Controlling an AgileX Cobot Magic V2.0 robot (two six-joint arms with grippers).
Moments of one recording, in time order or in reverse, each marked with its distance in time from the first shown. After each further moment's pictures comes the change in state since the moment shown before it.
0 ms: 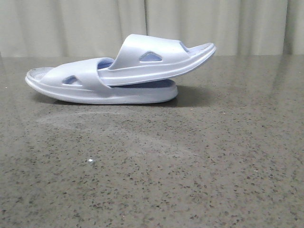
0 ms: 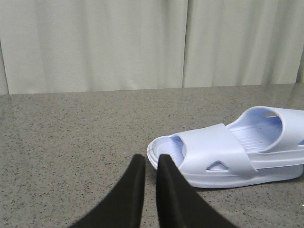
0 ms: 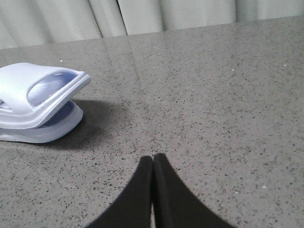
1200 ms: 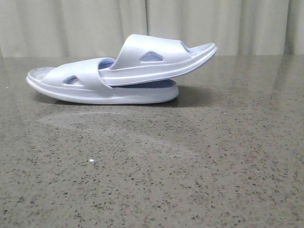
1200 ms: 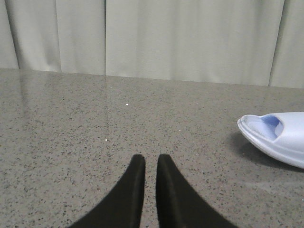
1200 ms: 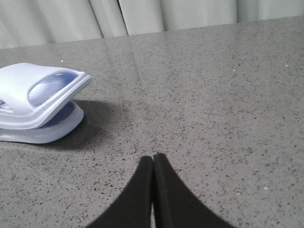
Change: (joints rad) left arm 0.000 -0.338 0.249 1.457 -0.266 -1.472; right arm 0.000 0.000 0.000 0.000 0.000 0.000
